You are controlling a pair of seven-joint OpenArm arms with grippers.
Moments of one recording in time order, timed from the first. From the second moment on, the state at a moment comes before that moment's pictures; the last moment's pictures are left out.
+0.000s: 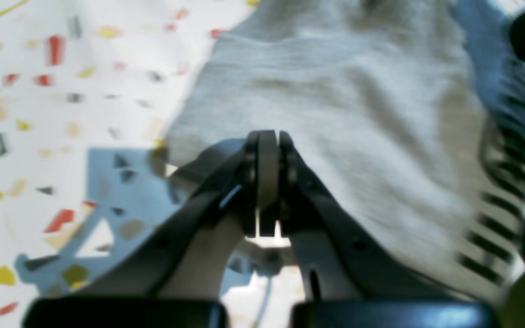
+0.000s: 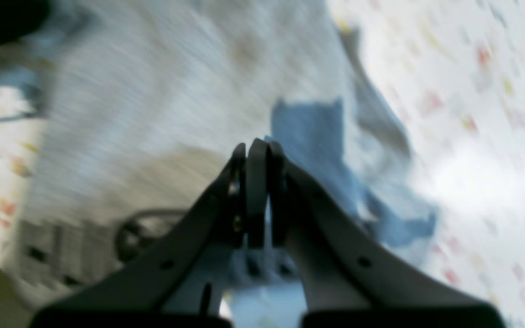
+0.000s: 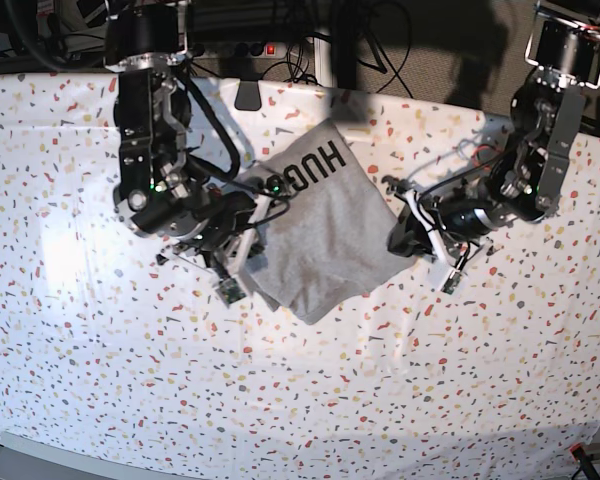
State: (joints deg) left arm -4.2 -20.4 15.9 88.9 -35.2 -21.4 38.4; right arm 3.8 4.1 -3.1 100.7 9.6 28.1 -60.2
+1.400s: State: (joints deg) left arm 19.5 -23.2 -2.1 100.6 -40.4 -21.8 32.9; right arm -19.7 2.2 6.7 123.7 18.3 28.5 -65.3
